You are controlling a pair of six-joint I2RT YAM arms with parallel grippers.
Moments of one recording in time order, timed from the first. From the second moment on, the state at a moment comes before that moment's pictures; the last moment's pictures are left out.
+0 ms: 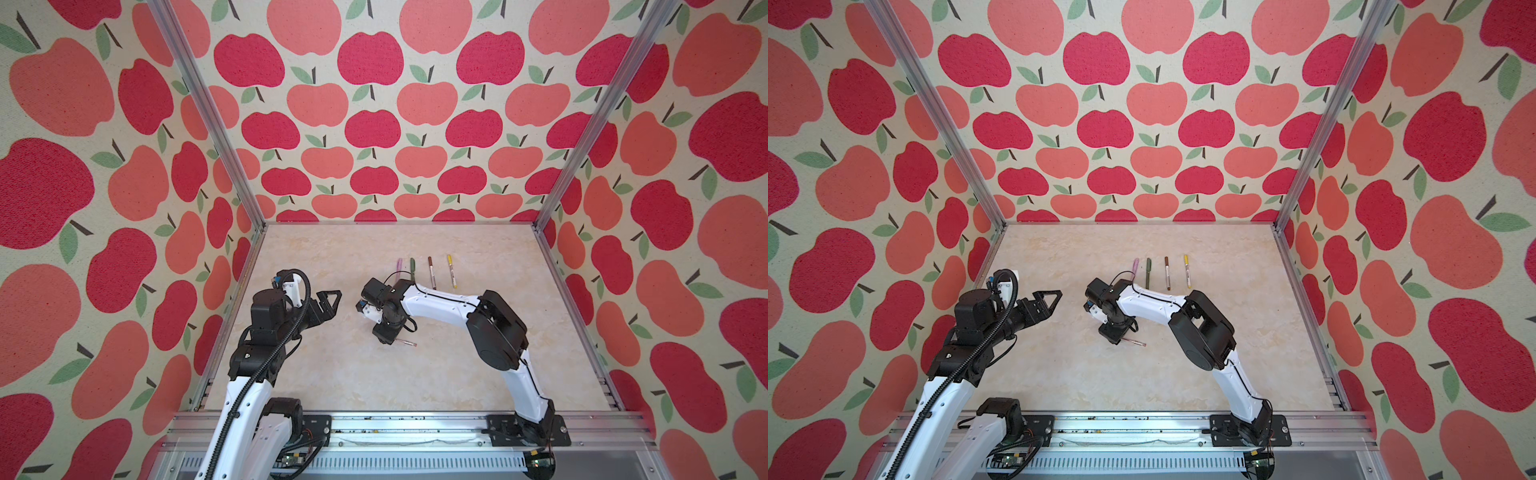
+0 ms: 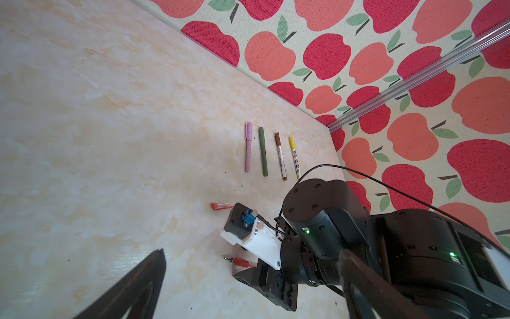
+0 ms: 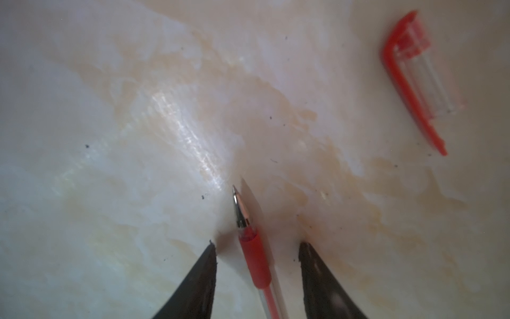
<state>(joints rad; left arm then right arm) -0.07 0.68 0.66 -0.44 0.44 -0.55 1.04 2.17 1.67 -0.91 -0.07 -0.10</state>
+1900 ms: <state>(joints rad) -0.31 0.94 0.54 0.14 0.89 -0.71 0.76 1.54 1.28 -0.11 -0.60 0.64</state>
